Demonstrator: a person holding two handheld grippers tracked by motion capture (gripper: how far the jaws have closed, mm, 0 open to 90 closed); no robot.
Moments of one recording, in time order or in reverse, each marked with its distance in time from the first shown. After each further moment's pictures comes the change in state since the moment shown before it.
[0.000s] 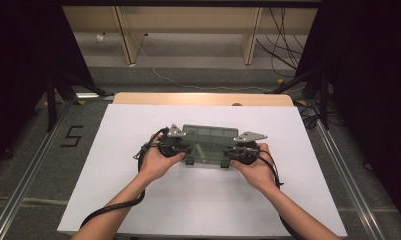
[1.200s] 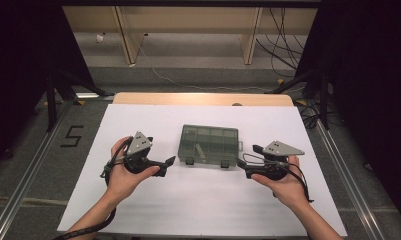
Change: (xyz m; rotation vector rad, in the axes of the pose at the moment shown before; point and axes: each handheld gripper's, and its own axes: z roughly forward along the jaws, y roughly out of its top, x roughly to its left) left arm 0.000 -0.040 -0.081 -0.251 0.119 -0.017; right arm -0.010 -0.029 -0.073 -0.198 0.030 0.021
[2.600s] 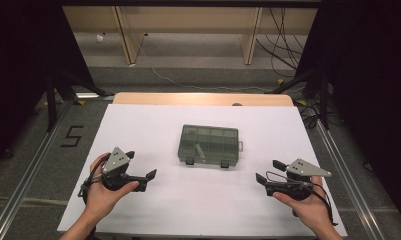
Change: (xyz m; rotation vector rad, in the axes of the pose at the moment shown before) left arm 0.010 -0.042 -0.044 0.002 0.038 -0.042; right arm -0.009 -0.040 -0.053 0.021 -0.058 0.023
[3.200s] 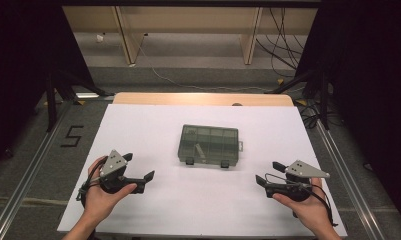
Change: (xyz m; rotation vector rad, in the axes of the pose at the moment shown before) left arm 0.002 -0.008 -0.002 -0.015 0.010 0.013; right arm 0.000 -0.005 0.004 -0.002 0.008 -0.002
